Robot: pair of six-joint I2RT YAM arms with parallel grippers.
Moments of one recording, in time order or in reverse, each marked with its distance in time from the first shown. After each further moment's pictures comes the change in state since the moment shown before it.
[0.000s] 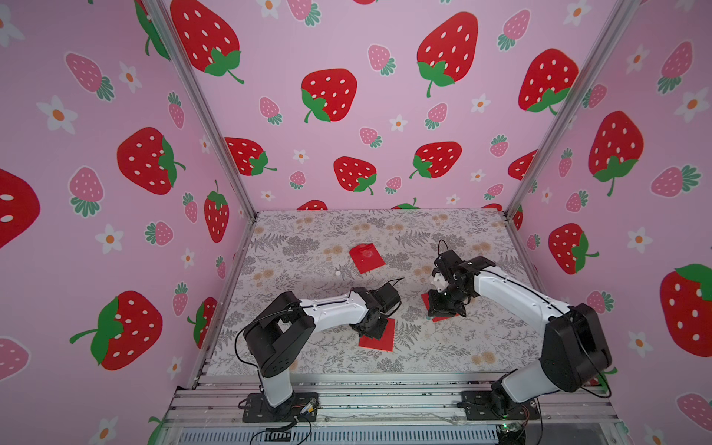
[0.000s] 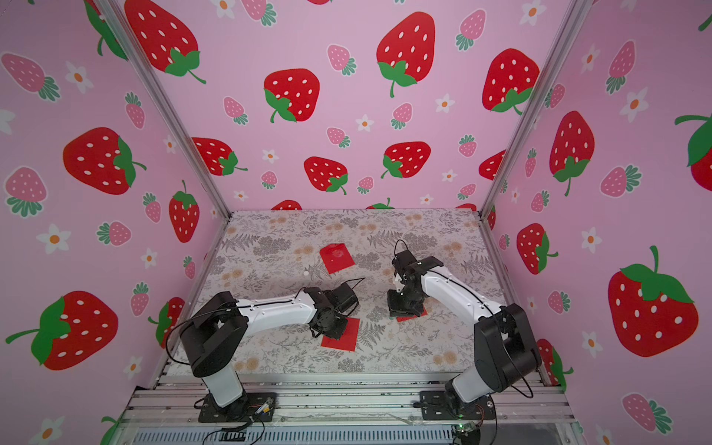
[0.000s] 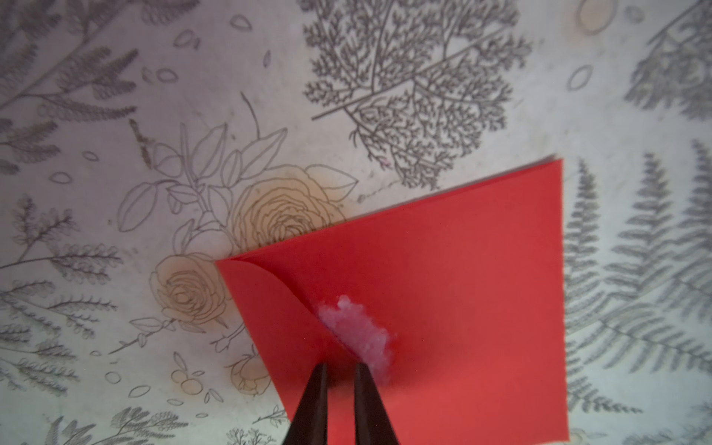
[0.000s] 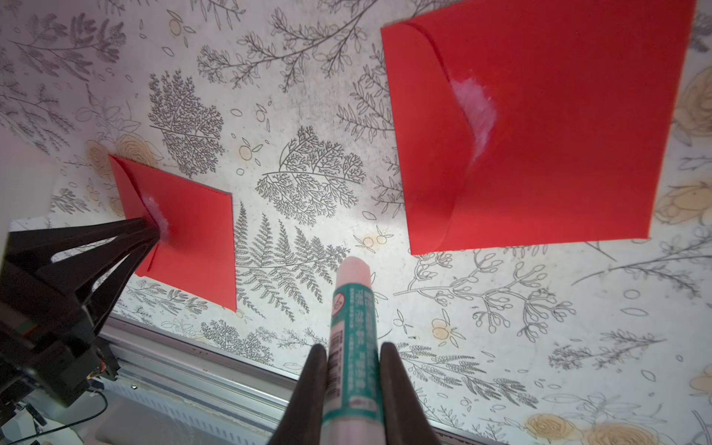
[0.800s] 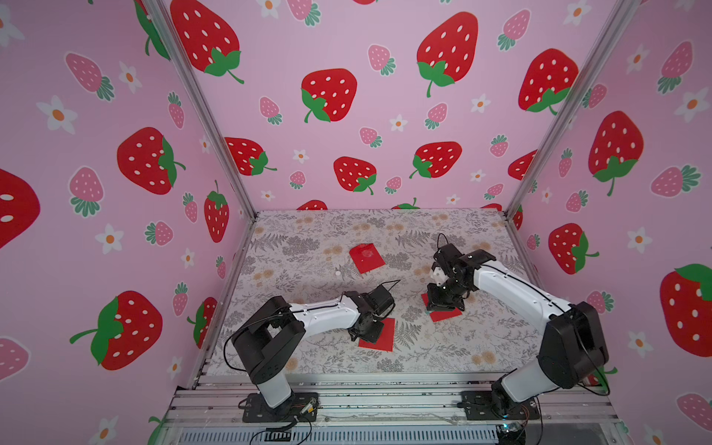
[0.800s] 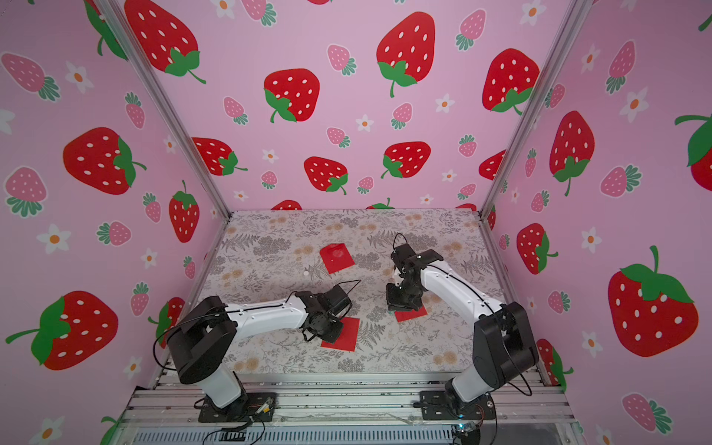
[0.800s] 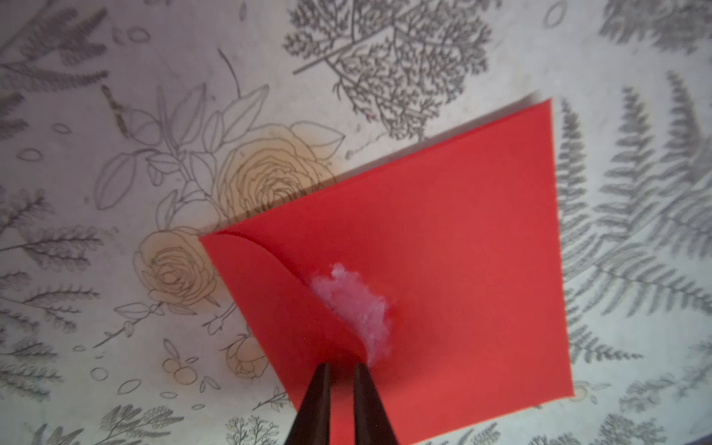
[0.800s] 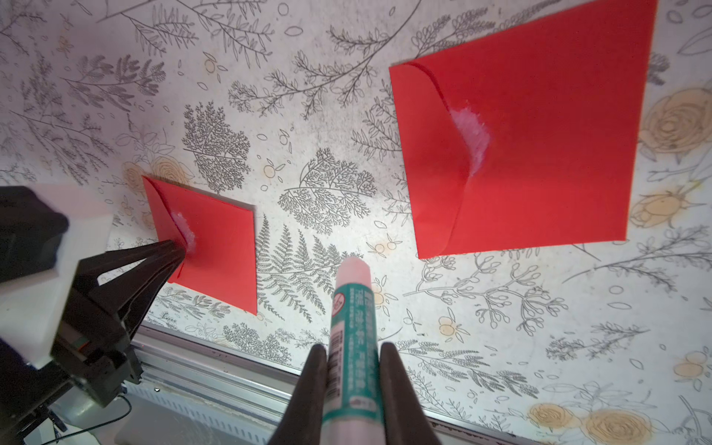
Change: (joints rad) left arm 0.011 -0.074 -0.085 0.055 0.048 0.061; right arm 0.000 0.026 0.091 -0.057 0.021 0.023
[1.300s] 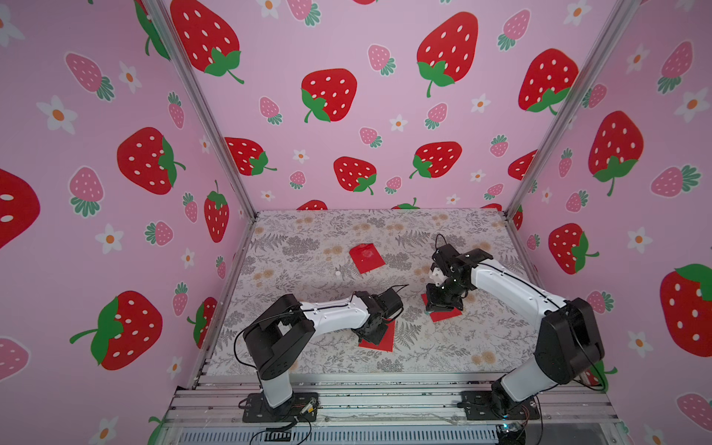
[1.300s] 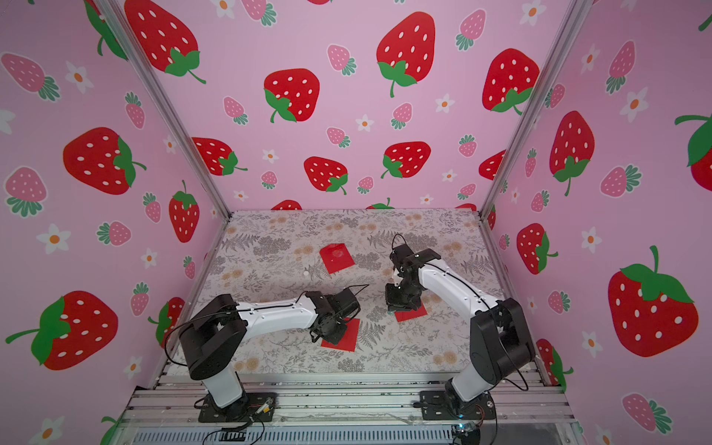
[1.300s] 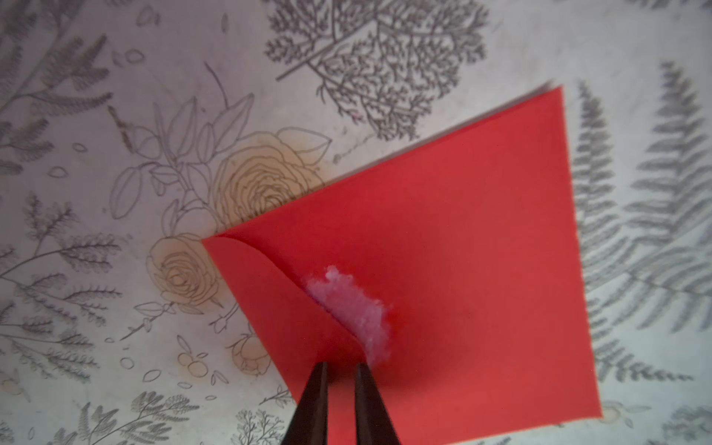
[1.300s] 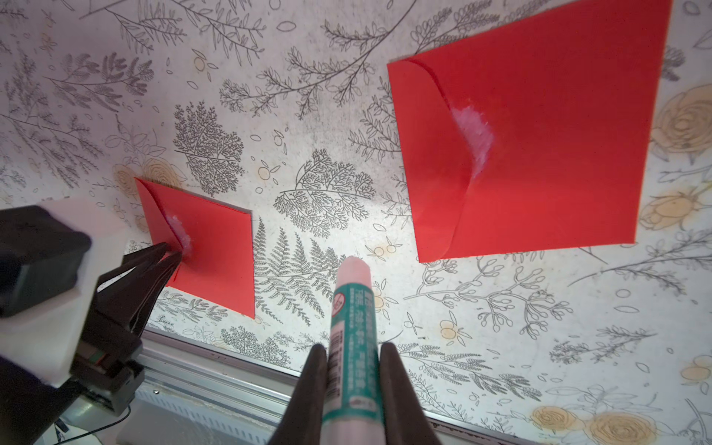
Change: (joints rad) left arm -0.057 0.068 0.078 -0.089 -0.103 -0.003; right arm 0.000 0.024 0.008 -0.014 0.003 0.000
